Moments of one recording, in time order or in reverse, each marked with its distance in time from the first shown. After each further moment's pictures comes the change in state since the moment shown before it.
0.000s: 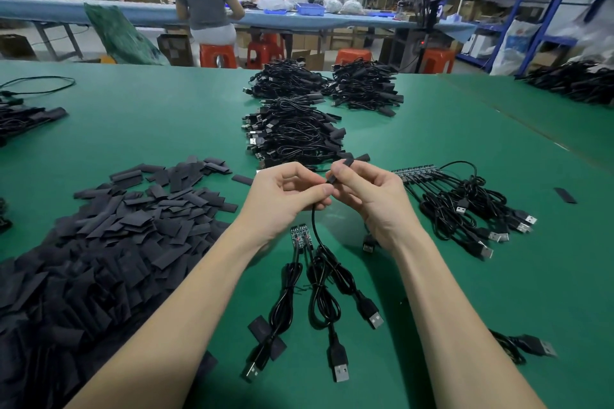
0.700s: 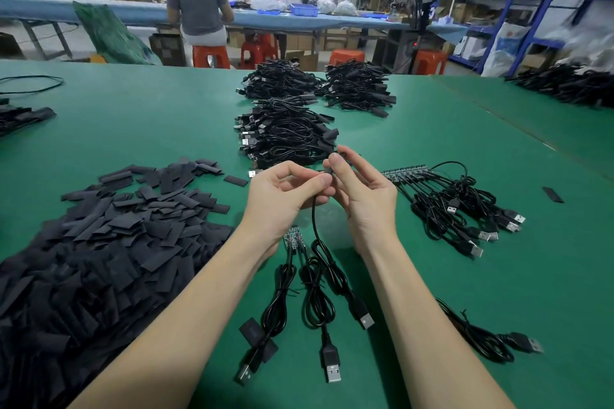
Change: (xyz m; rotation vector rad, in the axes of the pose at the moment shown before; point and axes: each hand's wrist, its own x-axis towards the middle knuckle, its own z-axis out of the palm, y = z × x) left_hand 0.002 -0.005 0.018 -0.228 0.116 -0.027; right_hand -0.001 0.011 0.017 0.203 0.222 -0.107
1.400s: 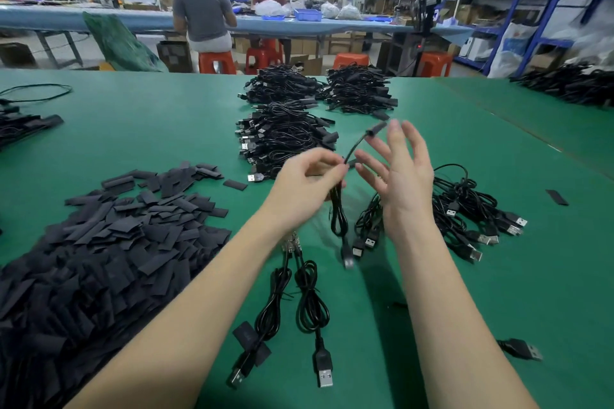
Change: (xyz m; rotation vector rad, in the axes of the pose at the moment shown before) left_hand 0.024 0.009 0.025 0.564 -0.156 0.088; right_hand 0.018 -0.045 -0.015 -0.057 0.151 -0.067
